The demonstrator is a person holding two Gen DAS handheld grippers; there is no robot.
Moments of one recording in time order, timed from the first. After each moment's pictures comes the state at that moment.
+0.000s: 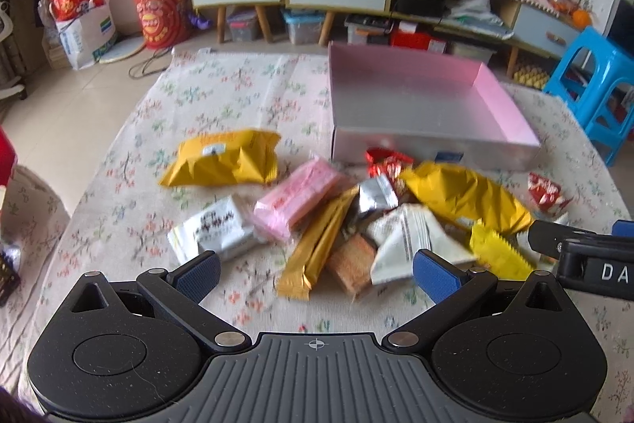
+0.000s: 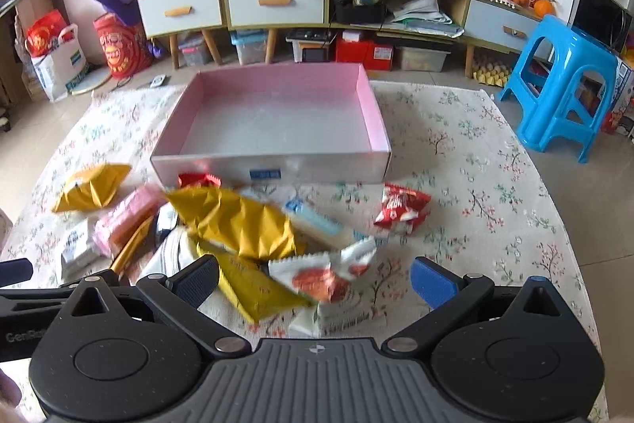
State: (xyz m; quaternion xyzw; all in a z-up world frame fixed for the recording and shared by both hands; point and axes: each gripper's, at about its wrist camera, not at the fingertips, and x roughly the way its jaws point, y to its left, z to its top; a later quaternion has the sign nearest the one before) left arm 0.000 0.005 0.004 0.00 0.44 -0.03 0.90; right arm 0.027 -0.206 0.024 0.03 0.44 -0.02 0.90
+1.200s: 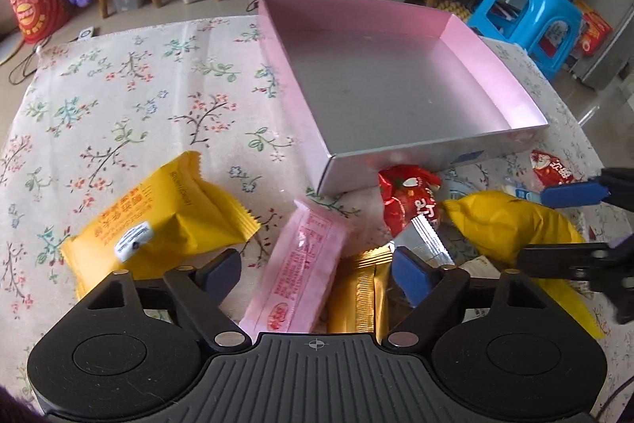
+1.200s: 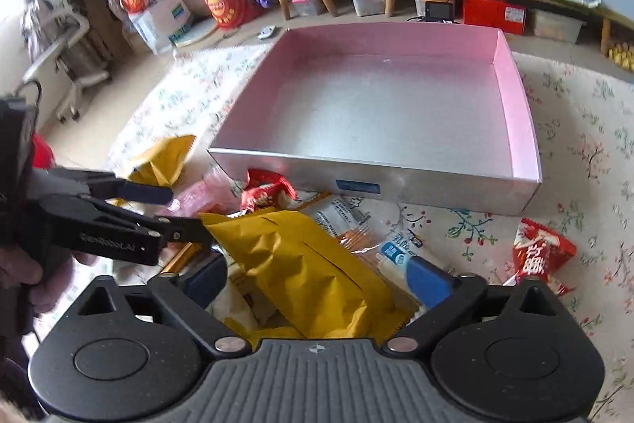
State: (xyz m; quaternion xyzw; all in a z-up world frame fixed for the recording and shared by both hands) left arm 0.127 0.034 -0.053 0.02 0.51 -0.21 0.84; right arm 0.112 -0.202 -0.010 0.03 0.50 0.18 0.85
